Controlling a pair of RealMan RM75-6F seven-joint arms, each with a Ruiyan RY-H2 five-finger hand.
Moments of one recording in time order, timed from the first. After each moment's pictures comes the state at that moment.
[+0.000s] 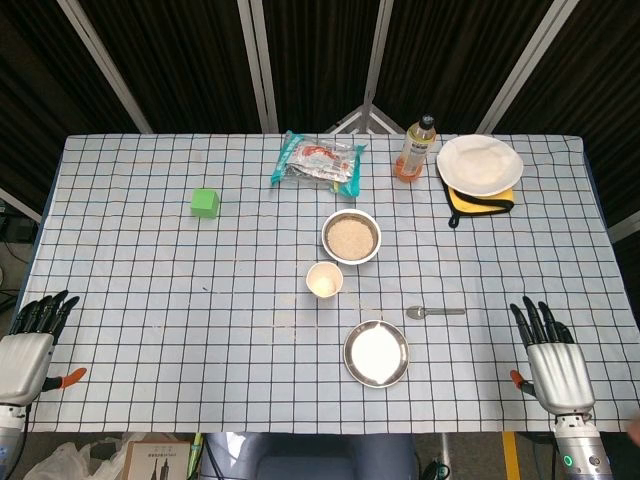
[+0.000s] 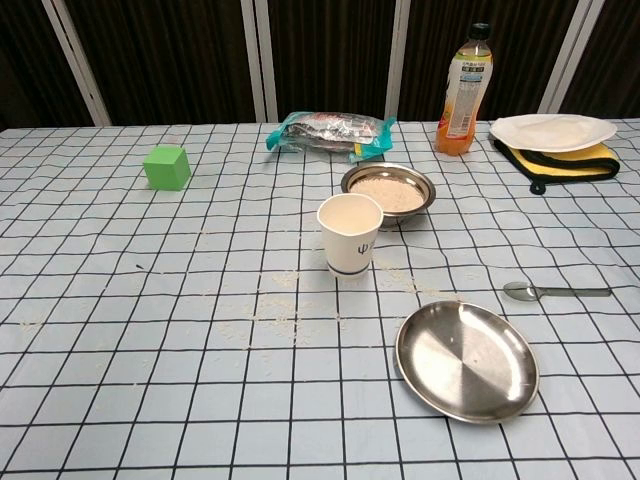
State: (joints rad) left arm -0.09 -1.11 0.01 -1.72 1.45 1.40 0.19; right arm 0.07 -1.23 0.02 -1.67 -1.52 1.47 -0.41
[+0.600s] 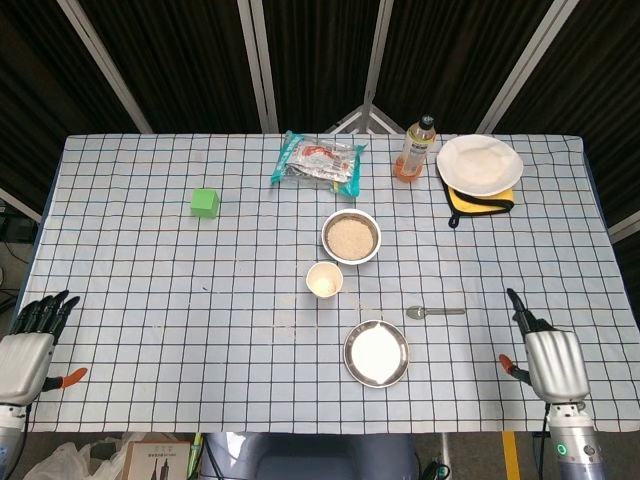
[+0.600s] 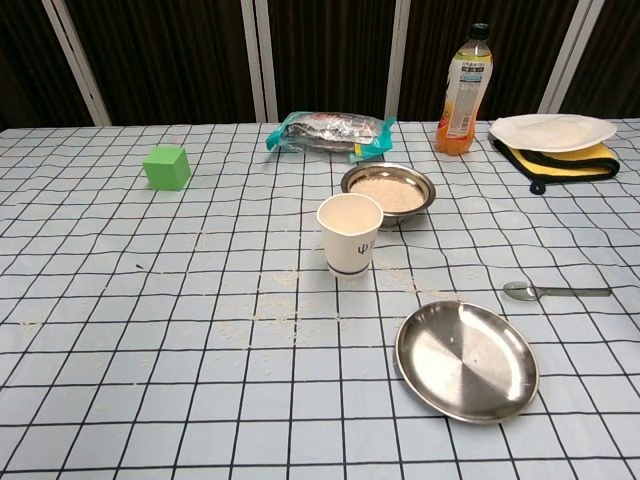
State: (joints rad) left arm -0.09 -1.11 0.02 -1.72 1.45 1.39 0.18; right arm 0.10 -1.28 0.08 -1.66 -1.52 1.49 -0.32
